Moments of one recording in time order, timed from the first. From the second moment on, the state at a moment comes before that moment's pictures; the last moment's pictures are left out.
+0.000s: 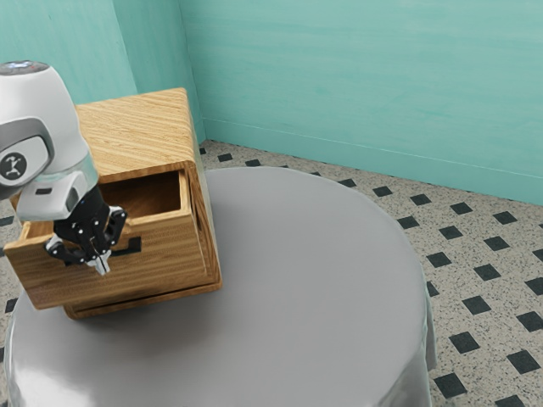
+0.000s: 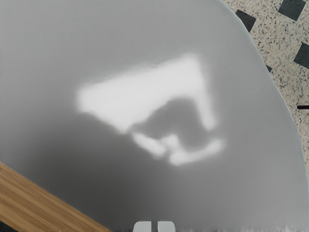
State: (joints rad) arm 0.11 -0.68 -0.16 -2.48 -0.08 1.83 1.89
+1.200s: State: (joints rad) arm 0.11 -0.51 -0.06 -2.35 -0.01 1.87 1.97
